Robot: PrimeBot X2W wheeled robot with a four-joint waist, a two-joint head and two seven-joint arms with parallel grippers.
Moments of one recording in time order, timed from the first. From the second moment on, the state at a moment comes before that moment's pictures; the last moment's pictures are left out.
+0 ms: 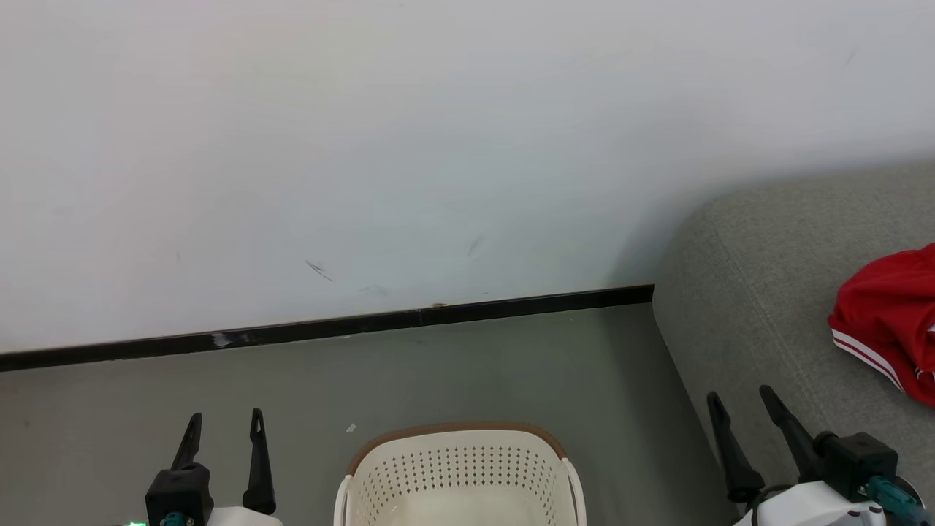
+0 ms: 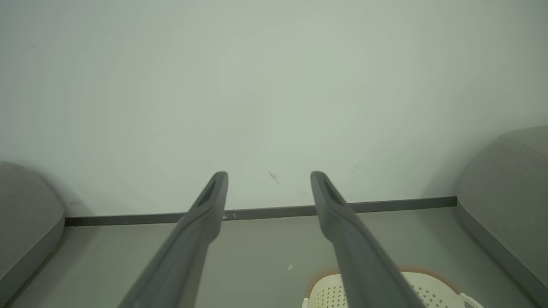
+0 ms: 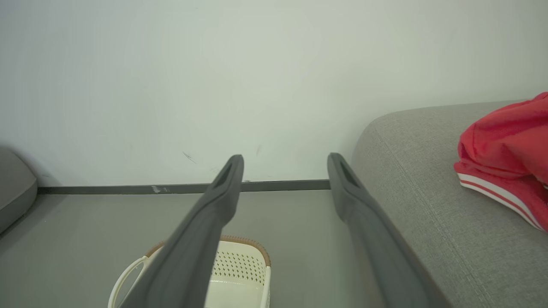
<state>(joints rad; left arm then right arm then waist) -0.02 0.13 -0.23 0.23 -0.32 0.30 -0.25 0.06 -0.04 -0.02 0.14 0.08 0.12 -0.25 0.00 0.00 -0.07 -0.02</state>
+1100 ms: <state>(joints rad) 0.00 0.13 -0.25 0.33 -0.32 0.27 -0.25 0.10 -0.03 0.01 0.18 0.11 0.12 -0.25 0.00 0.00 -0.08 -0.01</state>
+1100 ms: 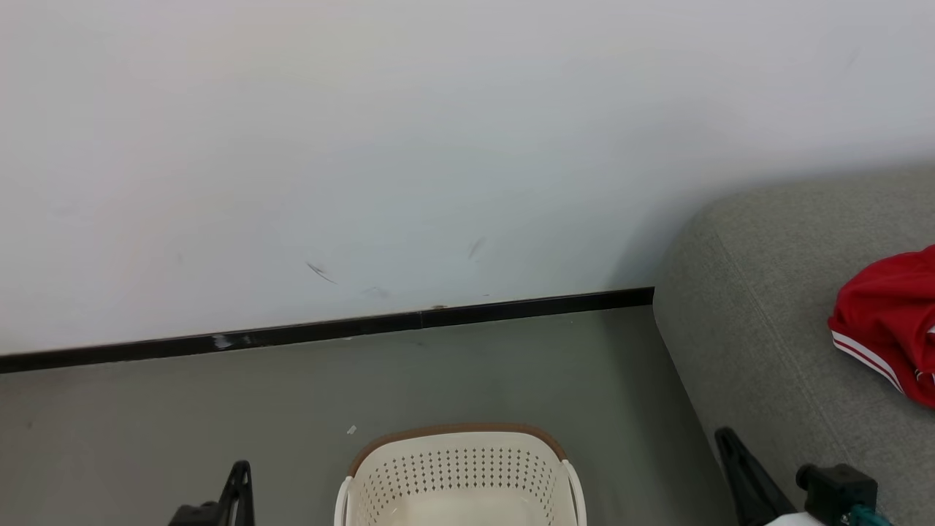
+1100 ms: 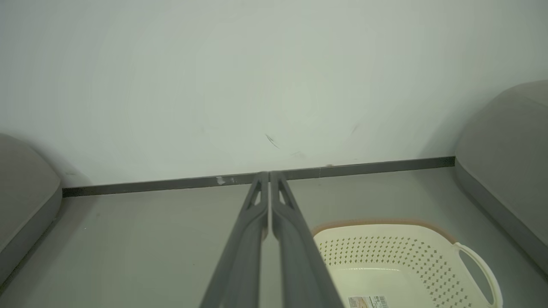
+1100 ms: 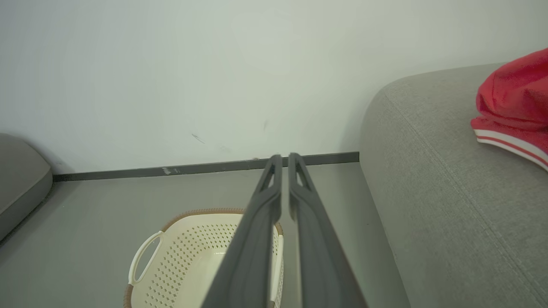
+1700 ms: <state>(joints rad) 0.01 0.10 -0.18 0.36 -0.52 0.21 -0.17 0.12 -0.03 0.02 0.19 0.33 0.12 -0.23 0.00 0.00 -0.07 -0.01</state>
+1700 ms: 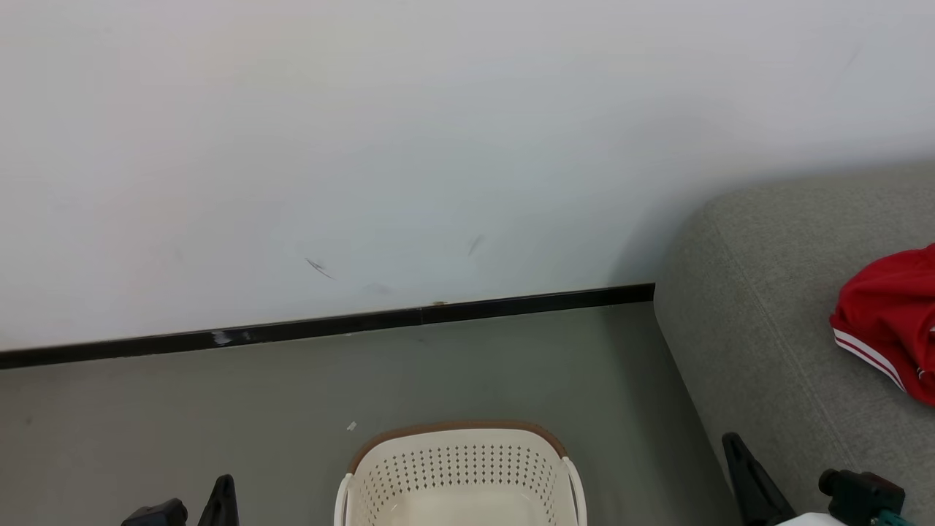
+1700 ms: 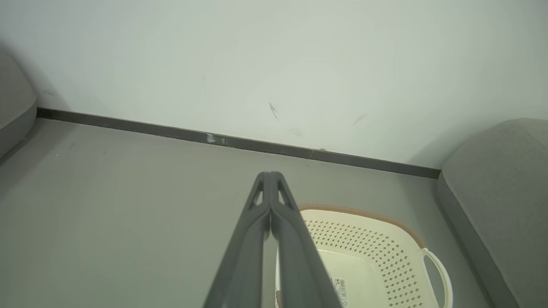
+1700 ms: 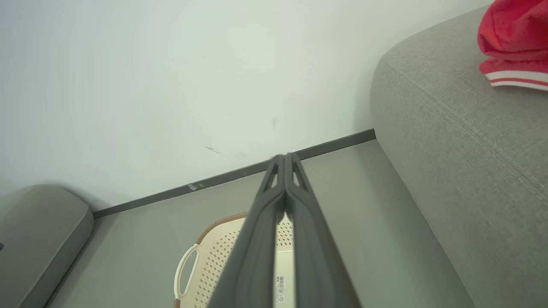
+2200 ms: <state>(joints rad) 0.00 0.09 -0.13 0.36 -0.71 0.15 -0.11 0.11 -0.03 -0.01 0.19 0.58 0.12 -0.17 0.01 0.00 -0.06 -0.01</state>
